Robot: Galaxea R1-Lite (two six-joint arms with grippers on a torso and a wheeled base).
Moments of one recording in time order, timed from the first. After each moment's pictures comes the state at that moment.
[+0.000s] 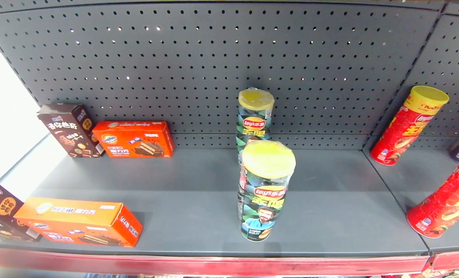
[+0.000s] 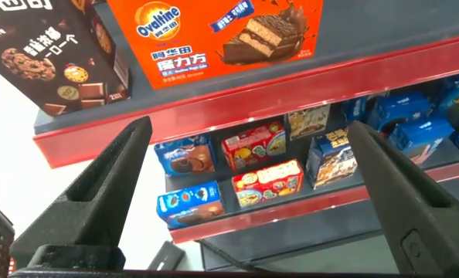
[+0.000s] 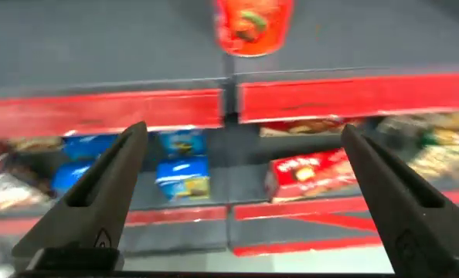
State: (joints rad) left arm -0.36 0.00 -0.12 0.20 0.20 0.13; right arm -0.05 0.14 0.00 0.00 0.02 0.01
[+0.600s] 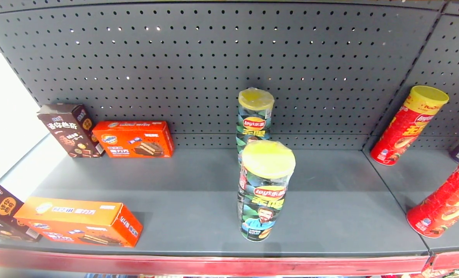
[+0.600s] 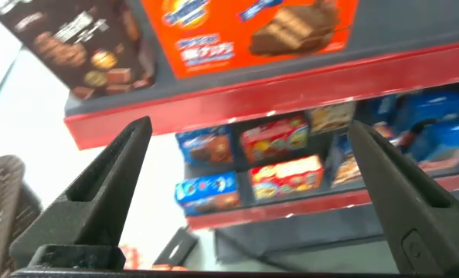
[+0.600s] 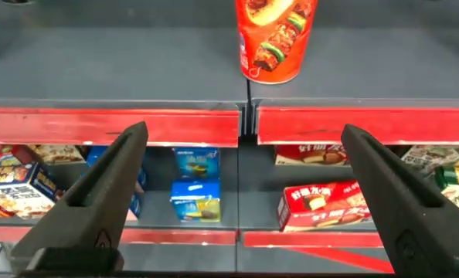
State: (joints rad) left arm -0.27 0.05 -0.12 0.20 0.25 0.14; right arm 0.00 0.02 0.00 0.00 0.00 0.01
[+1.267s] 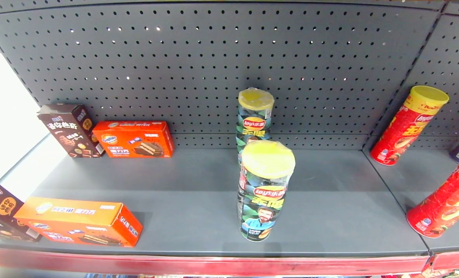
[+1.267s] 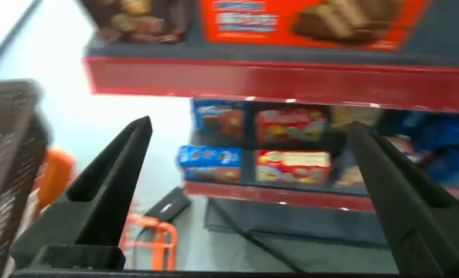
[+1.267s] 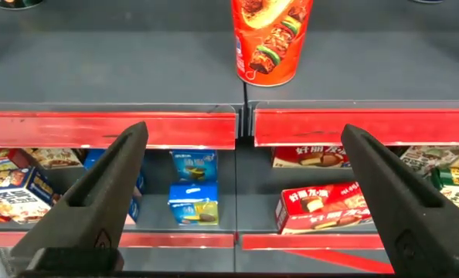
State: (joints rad) left arm 0.11 0.10 -0.11 0.17 -0.07 0.05; right arm 0.00 0.00 0.00 0.00 0.00 0.01
